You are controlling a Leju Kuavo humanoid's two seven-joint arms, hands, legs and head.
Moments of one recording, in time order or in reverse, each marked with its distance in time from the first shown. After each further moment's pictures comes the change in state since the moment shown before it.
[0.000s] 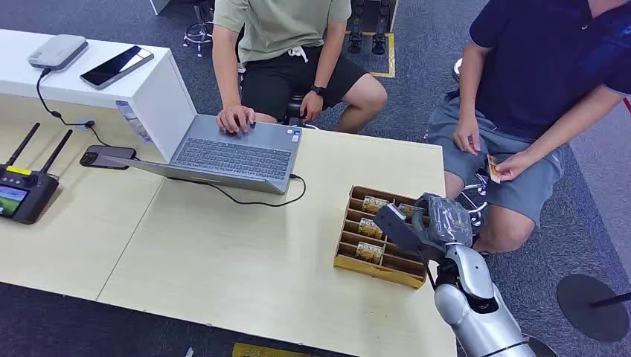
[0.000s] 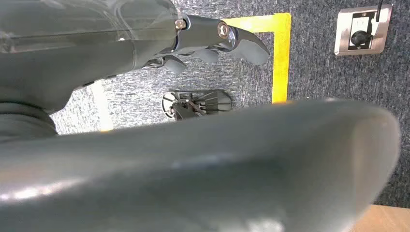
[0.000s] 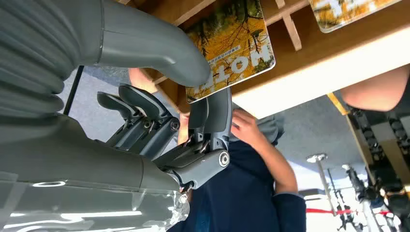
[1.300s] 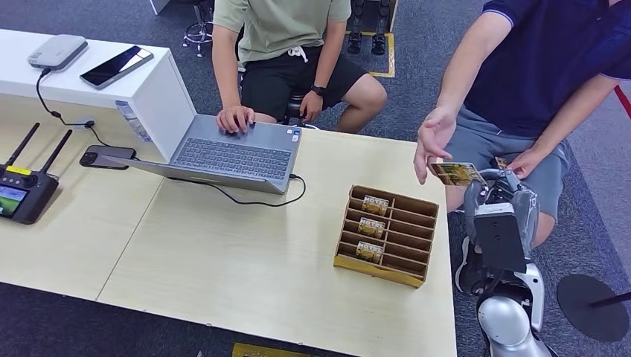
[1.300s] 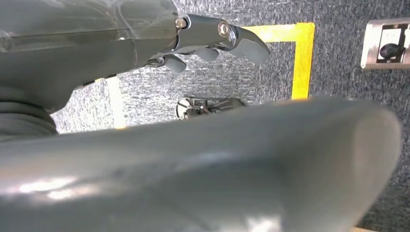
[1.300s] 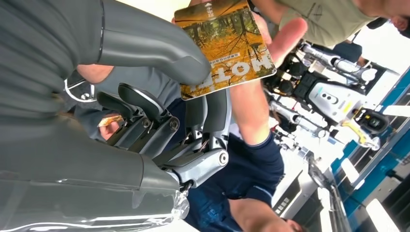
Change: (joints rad) left arm 0.001 -0.063 0.000 0.000 0.013 0.137 0.059; right arm 0.161 0.000 -0.236 -0.353 -0.476 -0.289 -0.404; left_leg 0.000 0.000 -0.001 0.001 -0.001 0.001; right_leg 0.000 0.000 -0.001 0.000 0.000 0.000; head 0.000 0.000
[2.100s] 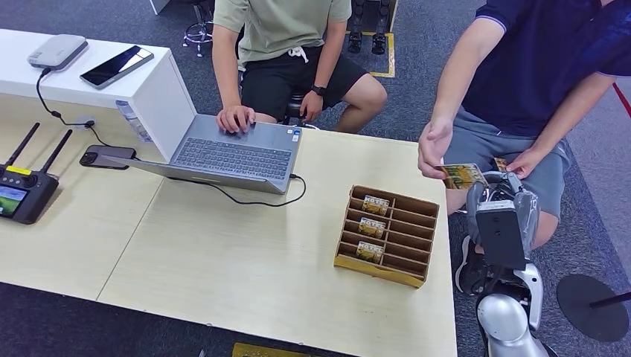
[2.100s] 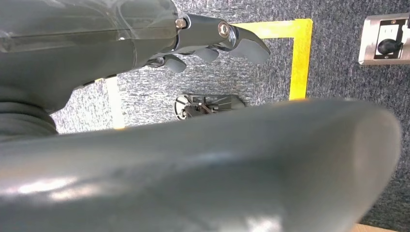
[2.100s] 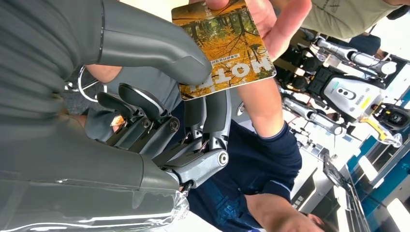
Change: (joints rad) left arm -0.004 -0.008 0.000 0.000 0.000 0.000 0.000; right arm 0.001 0.027 -0.037 0.042 0.008 0.005 0.000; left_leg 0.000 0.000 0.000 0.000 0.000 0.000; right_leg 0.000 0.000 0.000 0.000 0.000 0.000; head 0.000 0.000
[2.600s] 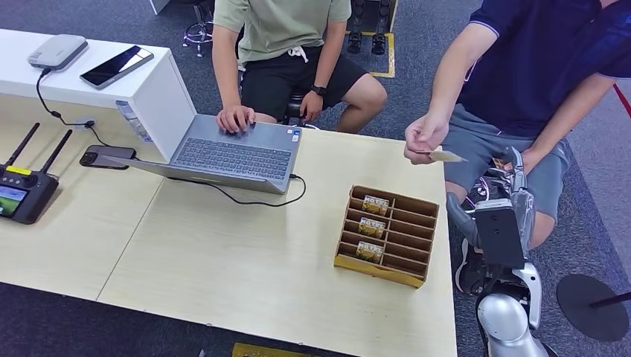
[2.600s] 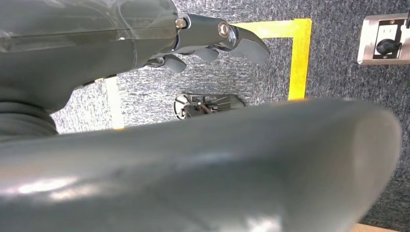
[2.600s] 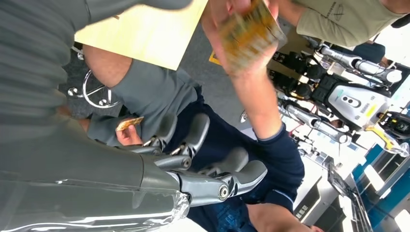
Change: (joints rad) left arm -0.002 0.000 0.000 0.000 0.003 0.000 -0.001; right arm 0.000 0.001 -0.001 0.001 -0.015 0.030 0.010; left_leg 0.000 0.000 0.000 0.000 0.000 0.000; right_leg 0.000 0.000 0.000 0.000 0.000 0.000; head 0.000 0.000
